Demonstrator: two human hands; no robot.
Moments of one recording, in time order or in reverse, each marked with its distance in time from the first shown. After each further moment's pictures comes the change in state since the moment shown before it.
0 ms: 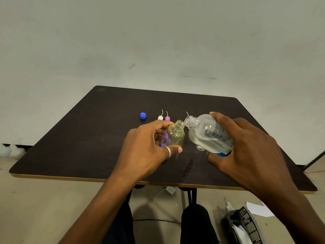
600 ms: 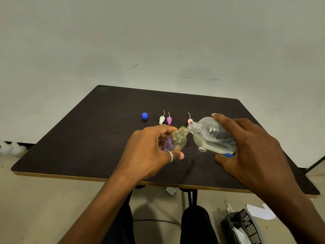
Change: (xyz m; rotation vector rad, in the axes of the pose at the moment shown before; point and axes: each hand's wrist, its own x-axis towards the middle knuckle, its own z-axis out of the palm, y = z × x) left_hand 0.001 0.002 -0.002 0.063 -0.103 -0.037; right_hand 0.003 0.008 0.007 -0.020 0.039 -0.049
